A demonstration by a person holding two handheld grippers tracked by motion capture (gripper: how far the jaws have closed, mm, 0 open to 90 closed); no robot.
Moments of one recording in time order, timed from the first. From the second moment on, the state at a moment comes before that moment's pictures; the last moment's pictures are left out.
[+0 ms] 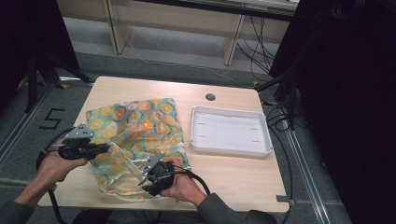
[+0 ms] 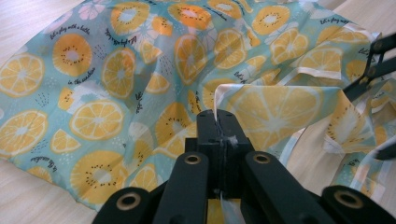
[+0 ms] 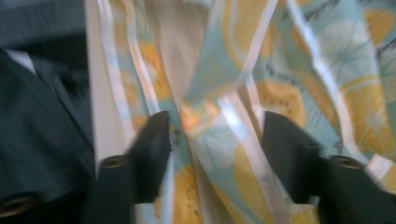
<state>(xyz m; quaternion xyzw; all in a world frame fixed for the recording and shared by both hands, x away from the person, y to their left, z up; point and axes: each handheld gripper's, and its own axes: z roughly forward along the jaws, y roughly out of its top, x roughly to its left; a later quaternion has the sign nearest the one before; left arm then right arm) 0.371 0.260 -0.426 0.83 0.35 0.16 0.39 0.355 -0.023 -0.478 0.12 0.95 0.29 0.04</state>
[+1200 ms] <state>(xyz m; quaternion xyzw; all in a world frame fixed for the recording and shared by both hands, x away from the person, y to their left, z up) 0.392 0.278 -0.450 0.82 0.41 0.14 0.37 0.396 -0.100 -0.433 0.27 0.90 0.33 0.10</state>
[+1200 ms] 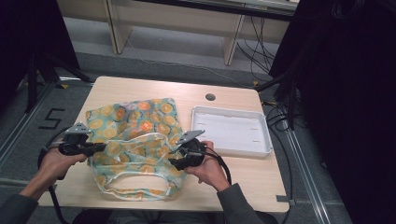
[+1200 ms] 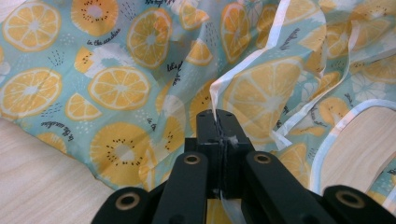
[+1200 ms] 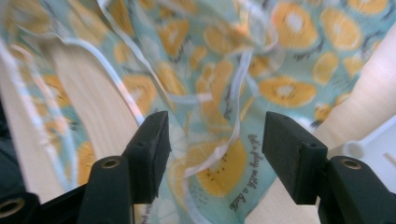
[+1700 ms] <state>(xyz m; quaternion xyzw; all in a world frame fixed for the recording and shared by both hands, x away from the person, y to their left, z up) 0.379 0.291 -0.459 0.83 0.41 0.11 0.35 0.409 -0.097 -0.429 0.25 0.89 0.37 0.03</state>
